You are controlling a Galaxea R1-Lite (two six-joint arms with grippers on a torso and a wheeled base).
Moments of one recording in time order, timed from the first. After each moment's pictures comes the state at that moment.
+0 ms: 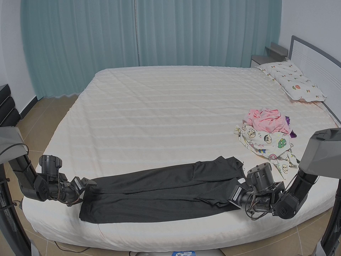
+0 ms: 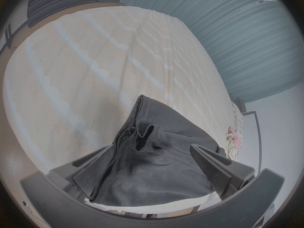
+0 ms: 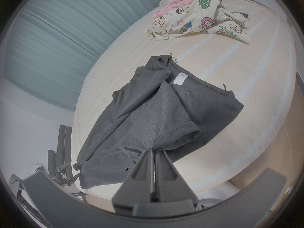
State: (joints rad) left arm 0.13 2.12 -0.51 -0.70 -0.36 -0.69; right arm 0.50 2.12 -0.49 -0.82 -0.08 0.98
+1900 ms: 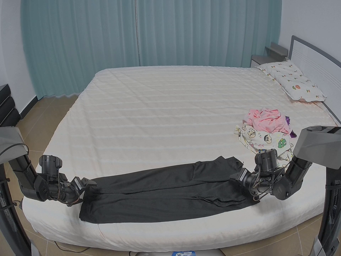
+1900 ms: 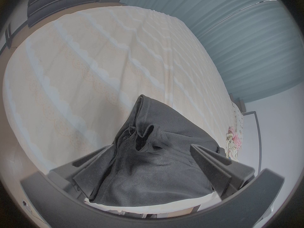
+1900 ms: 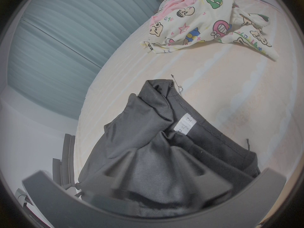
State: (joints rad) left arm 0.13 2.12 -0.51 -0.70 -0.36 -0.69; right arm 0.27 2.30 -0.70 -0.88 0.07 0.85
